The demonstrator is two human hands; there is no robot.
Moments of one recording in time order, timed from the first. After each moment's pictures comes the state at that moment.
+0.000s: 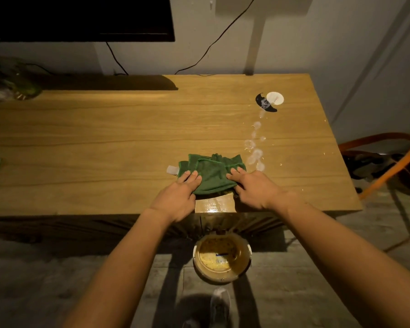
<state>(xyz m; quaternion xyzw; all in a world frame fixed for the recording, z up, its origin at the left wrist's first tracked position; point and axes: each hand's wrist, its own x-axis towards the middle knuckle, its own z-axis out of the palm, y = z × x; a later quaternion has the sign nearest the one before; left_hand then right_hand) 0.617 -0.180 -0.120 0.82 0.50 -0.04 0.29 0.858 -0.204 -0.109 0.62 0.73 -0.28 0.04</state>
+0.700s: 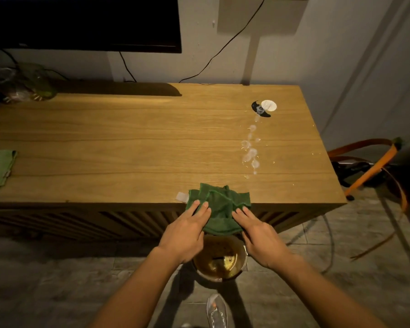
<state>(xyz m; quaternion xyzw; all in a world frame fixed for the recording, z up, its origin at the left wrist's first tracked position) 0.608 -0.296 -0.136 0.85 0.46 0.00 0.26 0.840 -0.354 -0.143 0.65 0.71 -0.26 -0.08</state>
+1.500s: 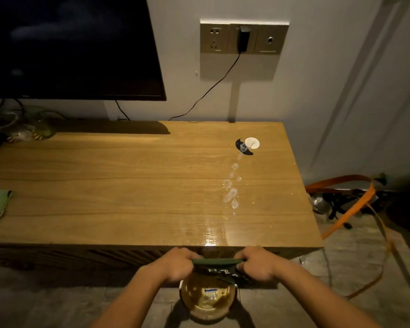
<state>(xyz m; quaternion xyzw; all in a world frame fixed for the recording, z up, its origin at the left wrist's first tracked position) 0.660 -0.247 -0.086 0.66 0.51 -0.17 0.52 0.913 -0.292 -0.069 0.61 0.57 -0.54 0.10</state>
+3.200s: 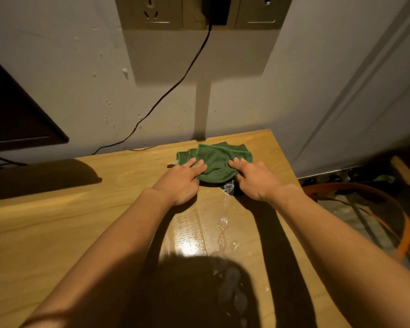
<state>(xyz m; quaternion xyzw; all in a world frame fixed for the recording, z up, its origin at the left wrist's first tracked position) 0.832 0.145 -0.132 0.88 0.35 -0.04 0.31 1.038 0.057 -0.115 0.77 0.60 -0.23 0.00</state>
